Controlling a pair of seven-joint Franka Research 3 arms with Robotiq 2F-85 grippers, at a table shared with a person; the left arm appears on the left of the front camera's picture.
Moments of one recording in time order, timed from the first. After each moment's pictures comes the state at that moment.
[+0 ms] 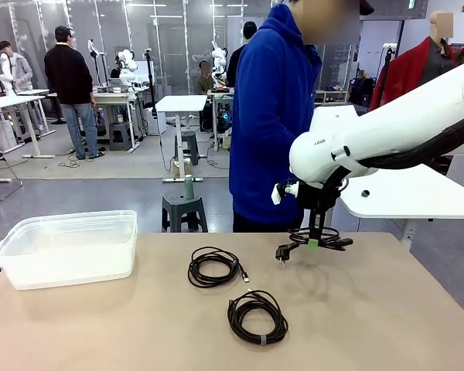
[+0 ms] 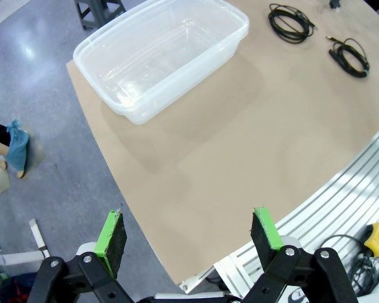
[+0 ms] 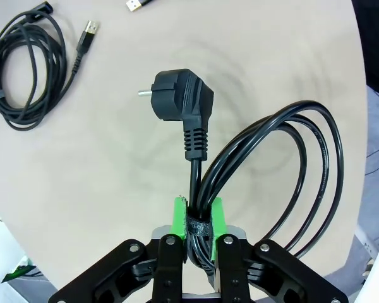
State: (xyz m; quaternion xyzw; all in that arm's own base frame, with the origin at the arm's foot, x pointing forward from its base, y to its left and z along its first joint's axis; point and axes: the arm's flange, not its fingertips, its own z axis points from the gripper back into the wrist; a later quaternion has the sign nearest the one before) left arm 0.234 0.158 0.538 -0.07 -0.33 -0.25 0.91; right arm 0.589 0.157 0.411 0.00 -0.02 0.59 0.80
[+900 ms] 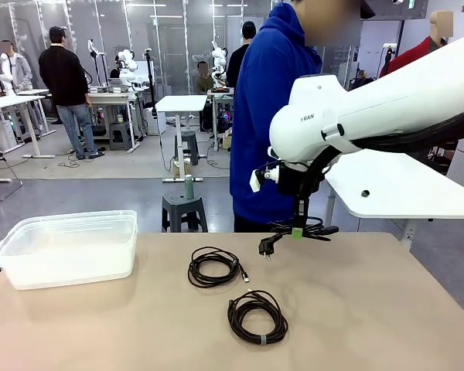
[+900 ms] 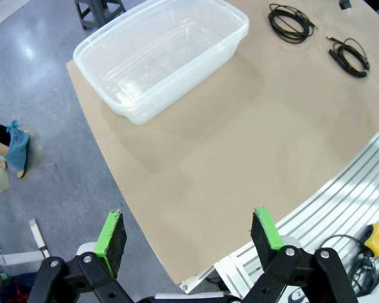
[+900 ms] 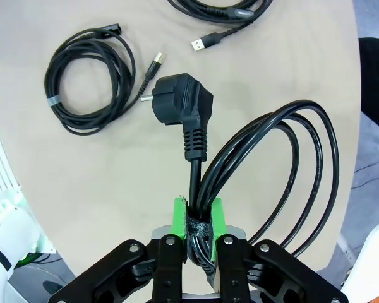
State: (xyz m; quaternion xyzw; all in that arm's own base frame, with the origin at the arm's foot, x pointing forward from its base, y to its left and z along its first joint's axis) left arm 0.234 0.158 0.538 -0.07 -0.33 -0.25 0.91; right arm 0.543 0.219 0.467 -0.01 -0.02 0.64 0.77
